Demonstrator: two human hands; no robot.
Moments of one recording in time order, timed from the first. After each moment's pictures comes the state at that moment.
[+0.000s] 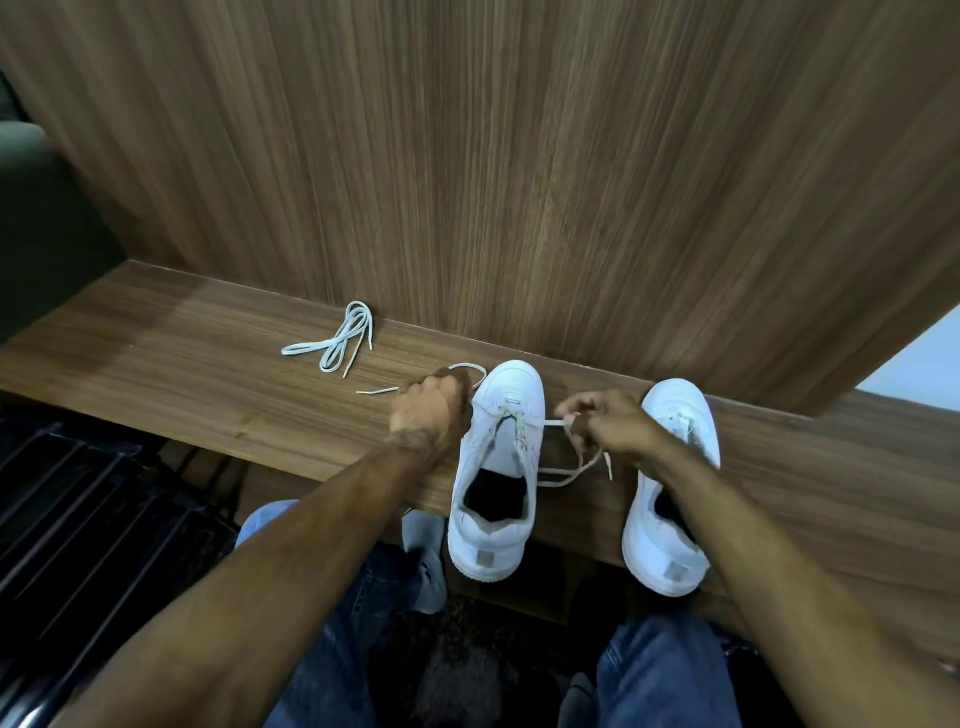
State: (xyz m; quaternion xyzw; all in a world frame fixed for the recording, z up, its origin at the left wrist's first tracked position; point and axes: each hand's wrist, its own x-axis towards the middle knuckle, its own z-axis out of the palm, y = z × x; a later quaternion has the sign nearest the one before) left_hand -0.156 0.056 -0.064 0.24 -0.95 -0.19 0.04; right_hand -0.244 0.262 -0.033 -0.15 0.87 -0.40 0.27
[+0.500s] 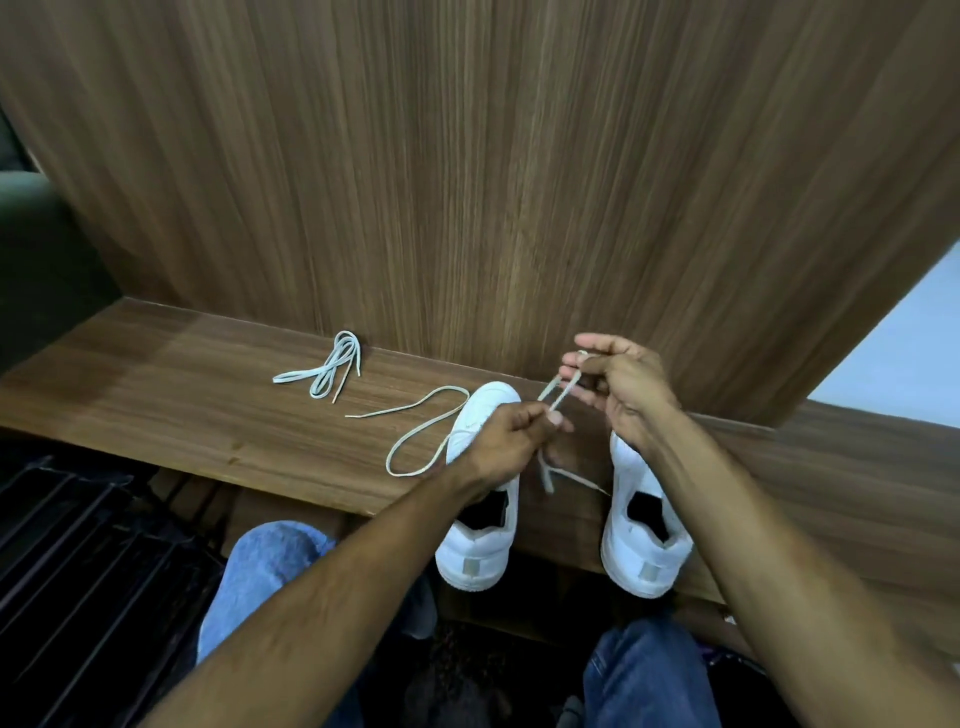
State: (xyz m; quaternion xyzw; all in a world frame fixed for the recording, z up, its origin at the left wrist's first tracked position) left_hand -0.147 0.143 -0.026 0.01 -0.73 -0.69 0.02; right_hand -0.235 0.260 0.039 0.01 0.65 -0.74 0.18
